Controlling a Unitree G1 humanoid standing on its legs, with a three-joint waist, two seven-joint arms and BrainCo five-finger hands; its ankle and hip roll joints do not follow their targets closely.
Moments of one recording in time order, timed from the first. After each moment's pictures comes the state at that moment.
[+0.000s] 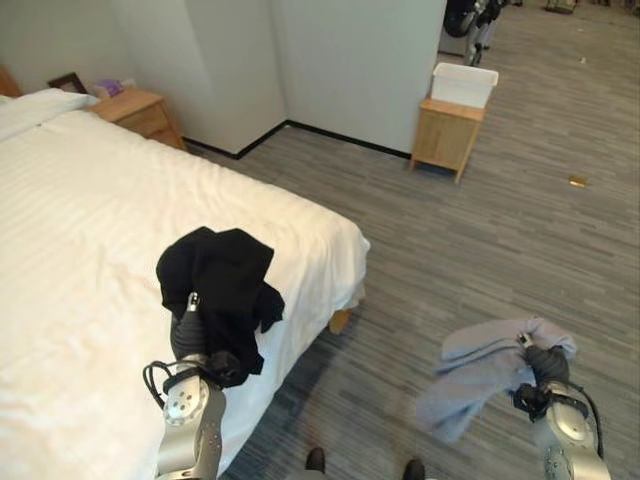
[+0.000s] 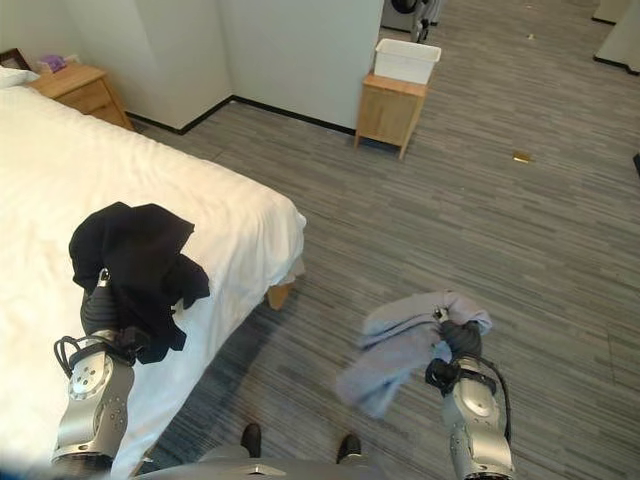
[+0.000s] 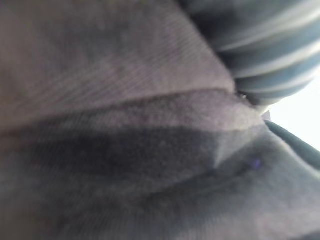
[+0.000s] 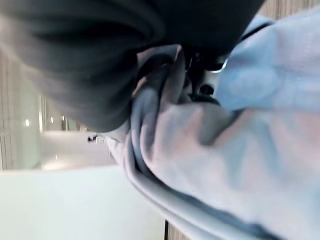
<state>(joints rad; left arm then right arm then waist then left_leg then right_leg) 0.14 0.24 0.18 0.05 -0.43 -0.14 0.20 0.16 -0.27 -0.09 0.17 0.39 -0.10 -0.15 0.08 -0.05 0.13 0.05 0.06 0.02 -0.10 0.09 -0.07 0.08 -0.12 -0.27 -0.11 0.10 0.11</state>
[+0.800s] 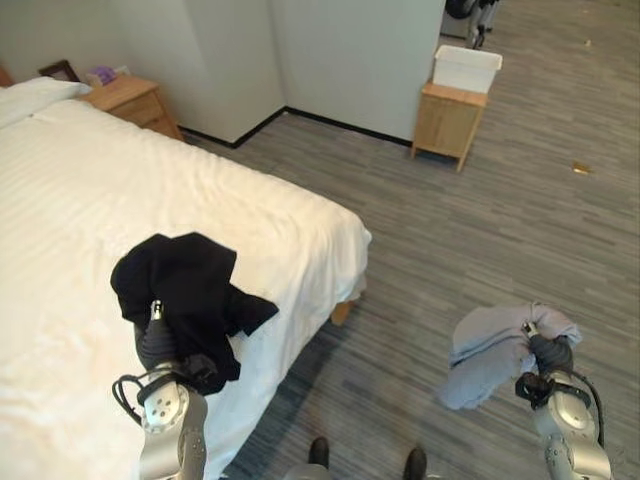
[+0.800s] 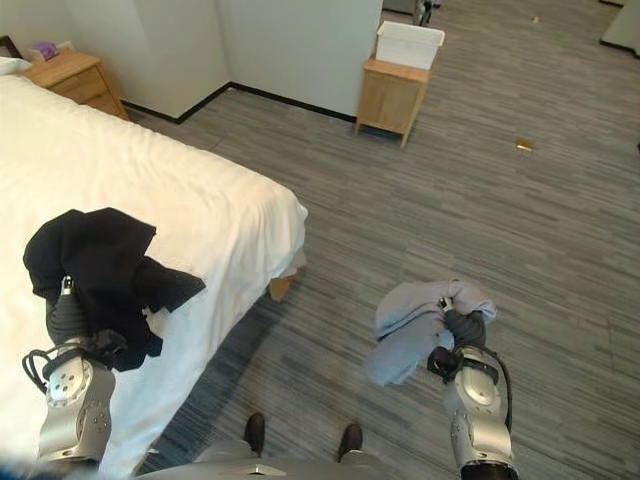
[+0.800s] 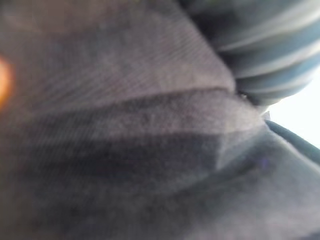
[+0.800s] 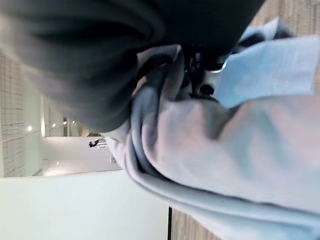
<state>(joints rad) 0.09 0.26 0.25 0.05 -0.43 -0.15 0.30 0.10 -0.29 -0.13 0.17 0.39 -0.10 -0.17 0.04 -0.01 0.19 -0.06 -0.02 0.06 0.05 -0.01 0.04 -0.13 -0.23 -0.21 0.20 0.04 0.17</state>
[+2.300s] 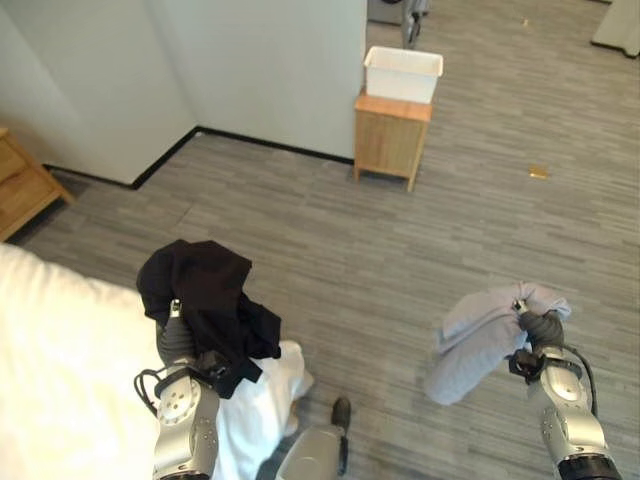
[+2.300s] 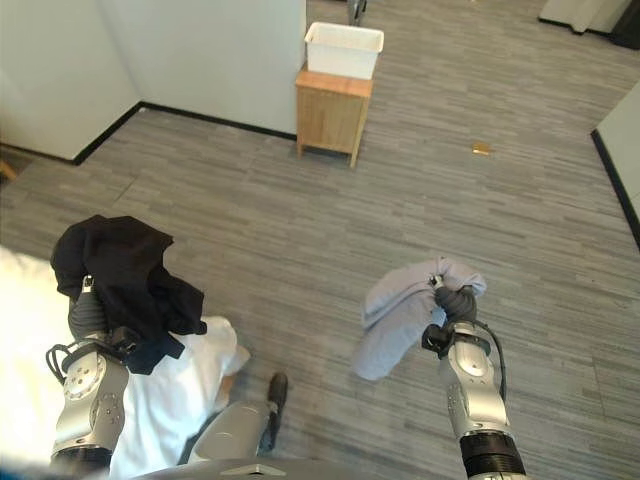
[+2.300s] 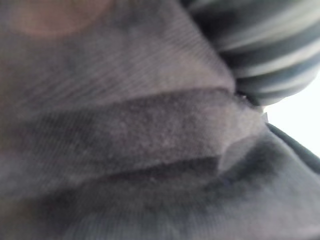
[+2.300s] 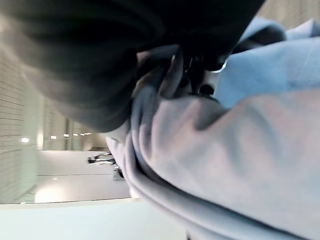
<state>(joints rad) 0.06 0.24 0.23 0.14 -0.47 -0.16 0.24 0.00 -0.32 -0.02 0.20 0.39 -0.09 -0.18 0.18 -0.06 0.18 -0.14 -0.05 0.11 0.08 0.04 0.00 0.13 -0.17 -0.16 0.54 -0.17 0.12</state>
